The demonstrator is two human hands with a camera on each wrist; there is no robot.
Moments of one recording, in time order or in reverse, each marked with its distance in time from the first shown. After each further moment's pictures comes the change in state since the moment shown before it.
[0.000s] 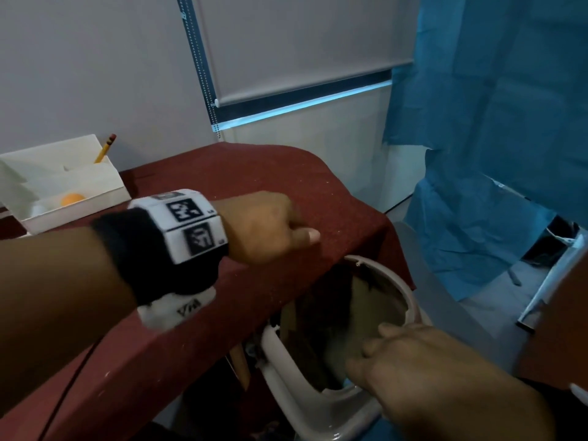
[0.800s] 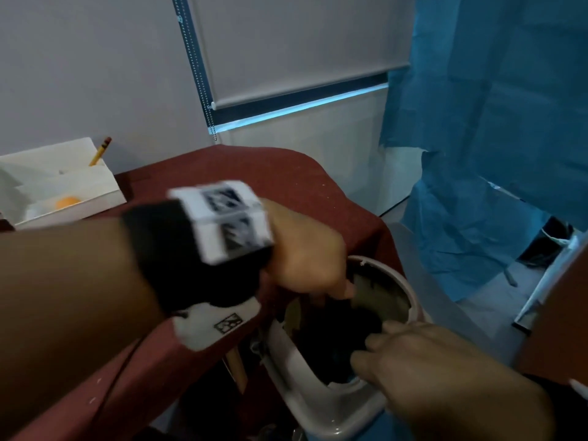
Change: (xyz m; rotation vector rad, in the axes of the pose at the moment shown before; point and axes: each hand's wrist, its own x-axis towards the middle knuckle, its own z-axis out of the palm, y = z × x) left_hand 0.022 0.049 0.022 -0.024 -0.179 -0.023; right_hand -0.004 0.014 0.004 0.012 0.061 0.009
